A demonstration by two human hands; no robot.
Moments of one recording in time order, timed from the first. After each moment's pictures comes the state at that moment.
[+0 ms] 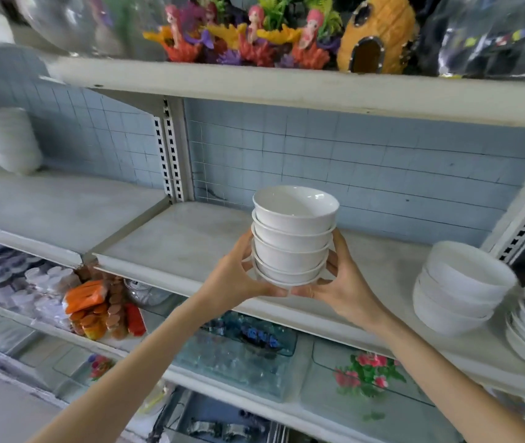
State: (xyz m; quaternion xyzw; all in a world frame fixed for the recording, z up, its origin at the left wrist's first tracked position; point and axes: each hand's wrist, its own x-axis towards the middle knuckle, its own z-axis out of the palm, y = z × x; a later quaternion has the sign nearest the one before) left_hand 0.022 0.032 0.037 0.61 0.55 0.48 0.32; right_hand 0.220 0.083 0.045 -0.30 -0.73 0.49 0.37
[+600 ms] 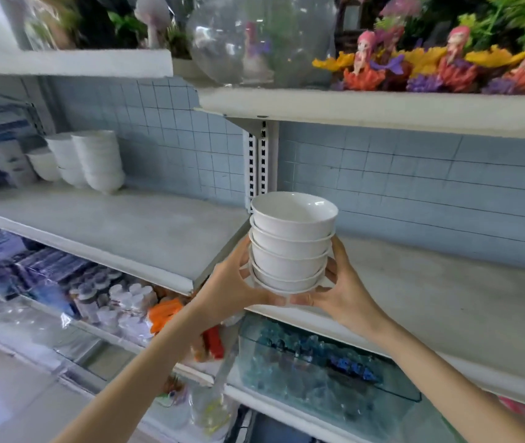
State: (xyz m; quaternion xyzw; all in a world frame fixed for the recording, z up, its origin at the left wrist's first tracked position) left_hand -0.206 -0.021 0.056 0.59 0.59 0.47 0.28; right_hand -0.013 0.050 0.054 -0.26 -0.74 0.51 0.36
